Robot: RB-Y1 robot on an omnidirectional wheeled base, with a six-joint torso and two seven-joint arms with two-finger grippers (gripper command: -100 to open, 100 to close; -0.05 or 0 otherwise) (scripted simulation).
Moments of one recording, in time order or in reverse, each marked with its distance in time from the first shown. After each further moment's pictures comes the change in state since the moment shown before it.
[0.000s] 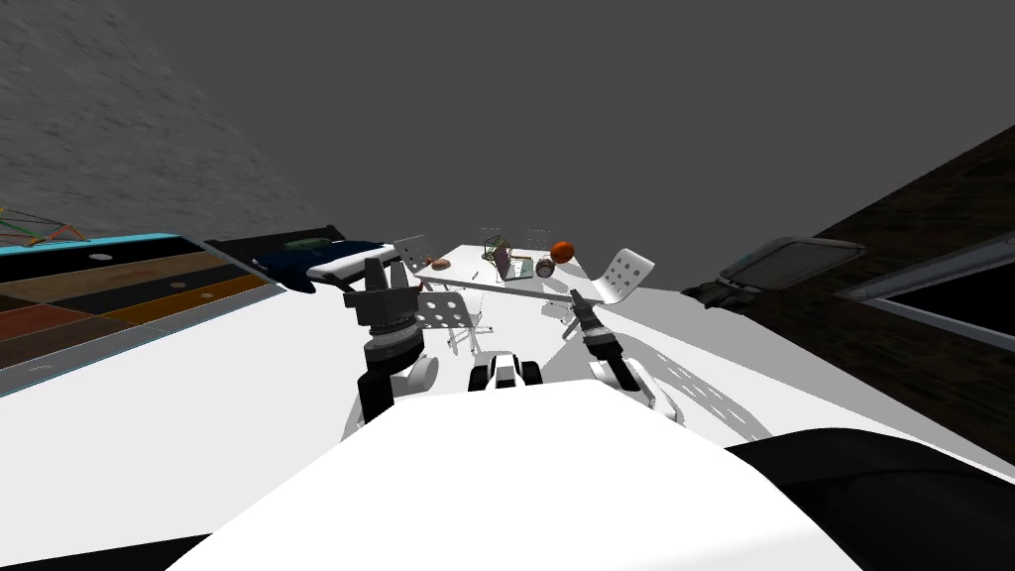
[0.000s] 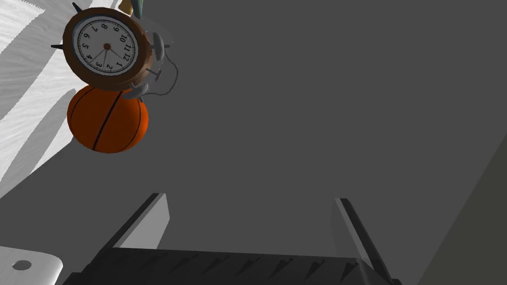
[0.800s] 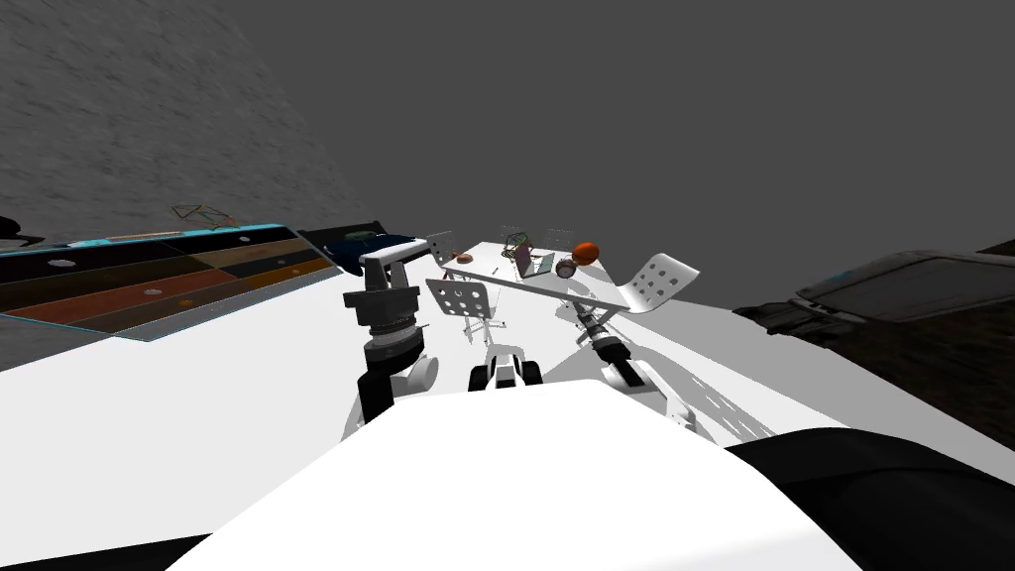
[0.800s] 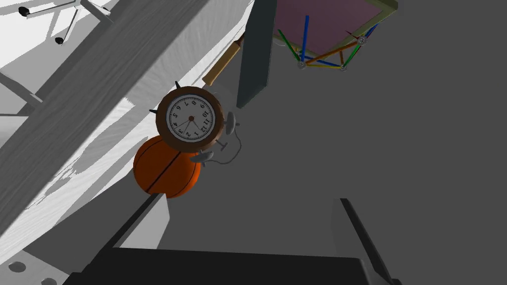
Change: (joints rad) left arm 0.000 0.000 0.000 0.000 0.000 0.000 0.000; right arm 0.013 -0.134 -0.028 0.128 0.080 0.174 -0.042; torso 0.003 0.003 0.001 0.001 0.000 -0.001
